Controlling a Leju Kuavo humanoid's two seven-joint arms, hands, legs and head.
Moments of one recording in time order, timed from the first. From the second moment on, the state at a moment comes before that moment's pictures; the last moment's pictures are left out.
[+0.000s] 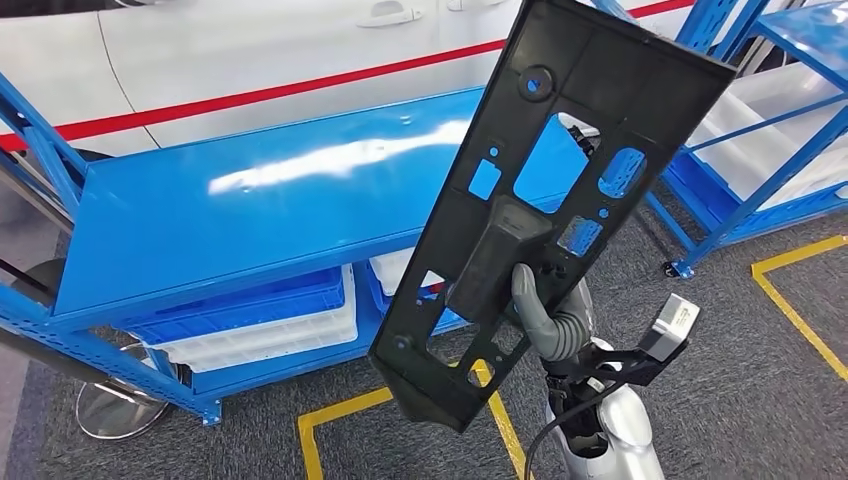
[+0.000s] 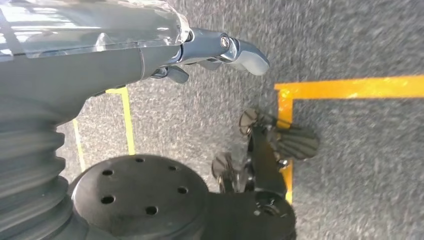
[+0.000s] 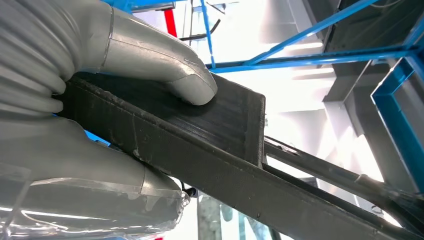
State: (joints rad) left arm -0.11 0.00 -1.12 -0.14 1.56 0.26 -0.10; right arm -0.14 0.10 0.21 -1.67 -0.19 0.31 -0.40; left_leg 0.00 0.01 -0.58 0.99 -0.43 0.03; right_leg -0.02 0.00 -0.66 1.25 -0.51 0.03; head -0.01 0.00
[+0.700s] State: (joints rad) left arm -0.11 -0.02 -1.13 -0.14 1.56 0.24 -0.06; right arm -0.08 0.11 0.19 -1.67 -0.17 0.27 -0.36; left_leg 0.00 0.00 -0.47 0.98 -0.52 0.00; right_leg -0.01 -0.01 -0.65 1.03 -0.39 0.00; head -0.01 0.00
